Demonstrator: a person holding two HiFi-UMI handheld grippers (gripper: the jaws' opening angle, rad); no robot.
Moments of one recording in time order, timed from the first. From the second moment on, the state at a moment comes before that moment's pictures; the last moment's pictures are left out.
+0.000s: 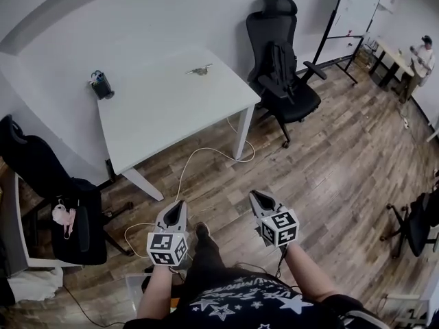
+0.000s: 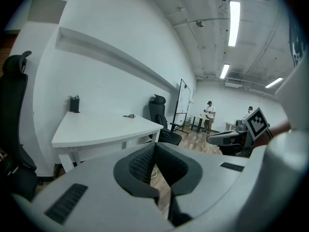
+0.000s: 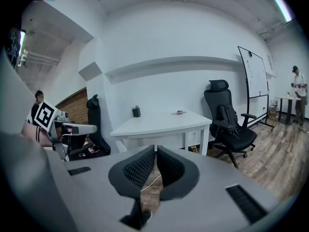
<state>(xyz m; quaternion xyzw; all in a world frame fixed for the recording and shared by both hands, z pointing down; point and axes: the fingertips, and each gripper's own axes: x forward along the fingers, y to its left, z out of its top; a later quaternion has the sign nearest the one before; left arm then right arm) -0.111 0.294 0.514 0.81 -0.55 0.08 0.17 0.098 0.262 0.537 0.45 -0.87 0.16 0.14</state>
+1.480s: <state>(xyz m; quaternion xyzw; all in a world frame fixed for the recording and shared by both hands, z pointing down) -0.262 -0.037 0.526 0.80 -0.56 0.08 0.18 -0.034 -0.101 0.543 0.49 -0.85 0.20 0.09</state>
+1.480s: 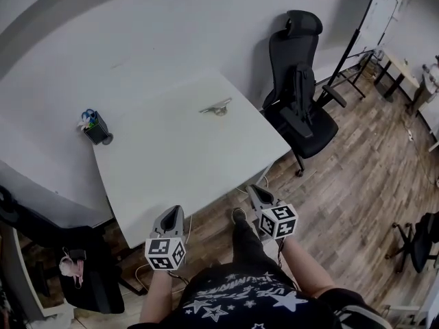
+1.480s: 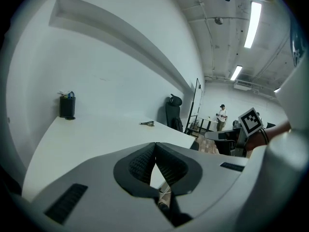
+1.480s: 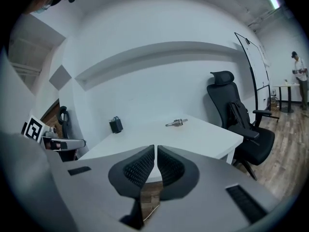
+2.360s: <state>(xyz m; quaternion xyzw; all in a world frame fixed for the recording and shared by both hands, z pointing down) -0.150 -0.310 0.533 0.78 -0.59 0.18 0.11 0.054 -0.368 0.557 0.44 -0.87 0.21 0.12</state>
